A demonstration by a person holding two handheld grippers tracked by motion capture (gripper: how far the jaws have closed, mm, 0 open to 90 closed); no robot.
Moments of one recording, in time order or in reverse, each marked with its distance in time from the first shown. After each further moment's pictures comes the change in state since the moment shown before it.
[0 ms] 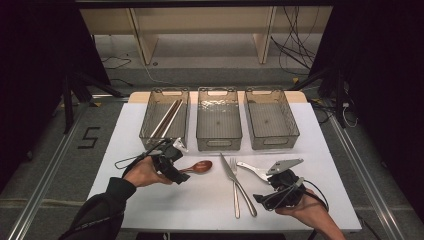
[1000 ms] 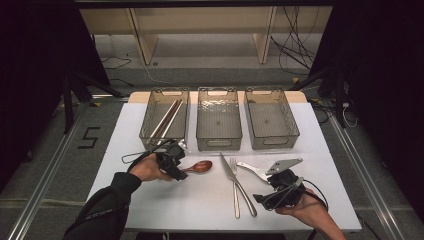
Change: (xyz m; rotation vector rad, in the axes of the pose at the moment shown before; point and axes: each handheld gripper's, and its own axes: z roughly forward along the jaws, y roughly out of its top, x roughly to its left) left arm 0.019 0.002 0.029 0.101 -0.047 0.027; right arm -0.001 0.000 0.002 0.004 0.003 -0.012
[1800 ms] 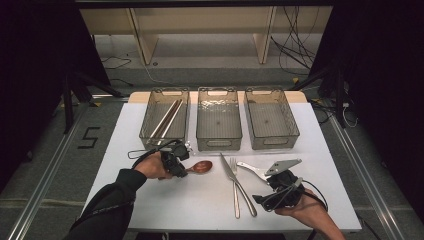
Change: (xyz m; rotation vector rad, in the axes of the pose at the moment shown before) left arm -0.003 0.011 0.008 0.087 -0.012 0.072; right arm 0.003 0.000 0.000 0.006 -0.002 -0.004
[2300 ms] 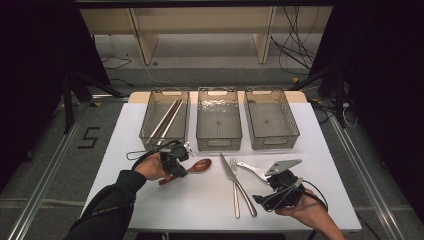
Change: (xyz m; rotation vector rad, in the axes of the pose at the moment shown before) left arm -0.003 -0.003 -0.004 -0.034 -0.013 -0.007; right arm 0.000 0.000 -0.001 -0.005 -0.001 -0.004
